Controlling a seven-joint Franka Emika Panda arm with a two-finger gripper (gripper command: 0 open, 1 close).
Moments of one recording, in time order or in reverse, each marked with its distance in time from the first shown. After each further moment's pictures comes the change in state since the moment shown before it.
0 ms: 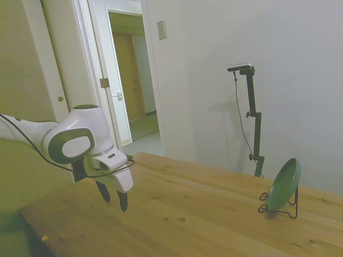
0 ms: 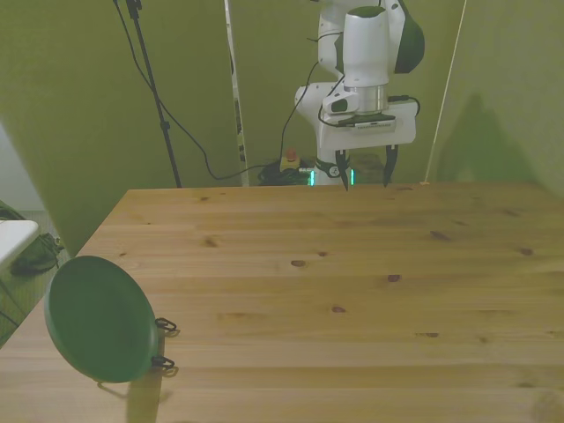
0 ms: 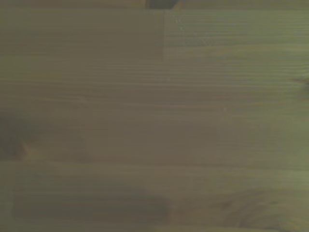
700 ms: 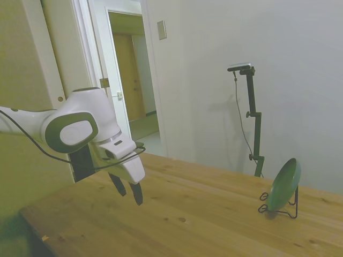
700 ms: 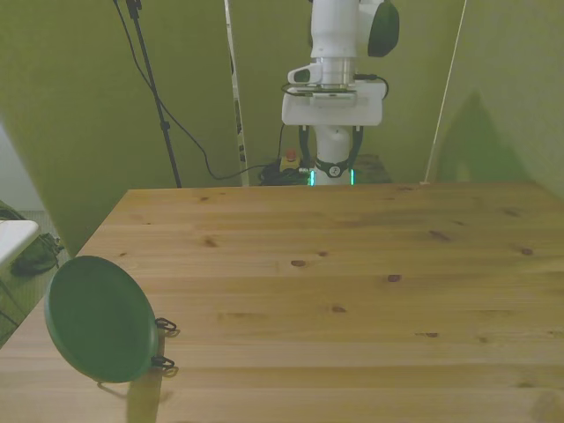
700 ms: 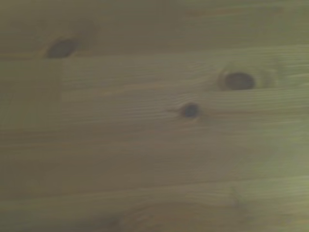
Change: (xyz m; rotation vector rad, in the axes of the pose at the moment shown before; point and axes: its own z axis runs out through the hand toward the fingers) arm 0.056 0.061 -0.068 -0.013 0.142 0.133
